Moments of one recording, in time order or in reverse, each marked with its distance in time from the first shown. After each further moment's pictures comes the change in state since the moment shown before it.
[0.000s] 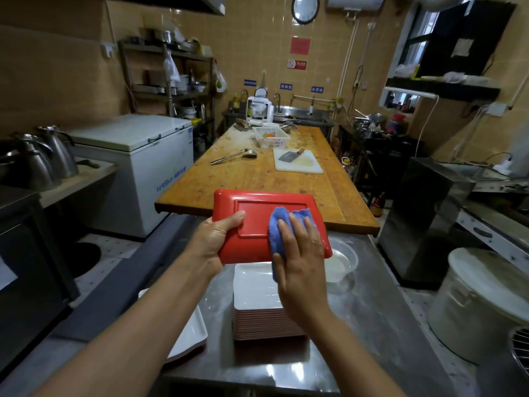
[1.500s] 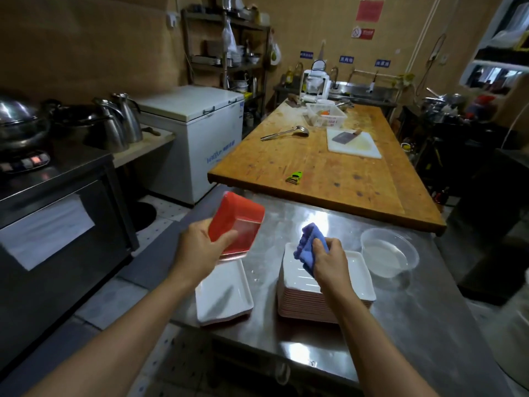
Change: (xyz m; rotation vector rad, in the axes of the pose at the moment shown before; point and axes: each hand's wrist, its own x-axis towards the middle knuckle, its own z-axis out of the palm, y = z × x) left_hand -0.024 -0.018 -0.138 0.913 0.397 0.529; right_hand -0.002 -0.006 0.077 0.726 -0.265 0.834
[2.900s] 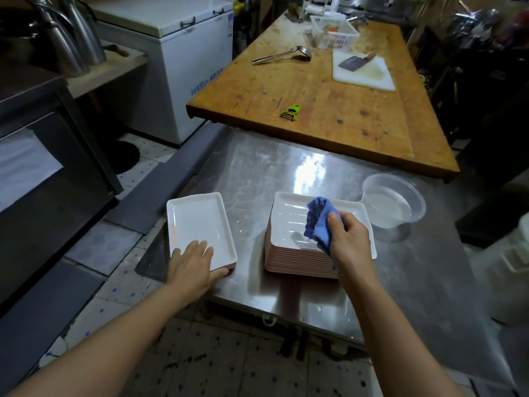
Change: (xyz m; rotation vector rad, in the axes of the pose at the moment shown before) left_hand -0.056 -0.152 0.084 1.129 -0.737 0.002; right_hand 0.019 0.054 -0.034 -0.074 0.058 0.092
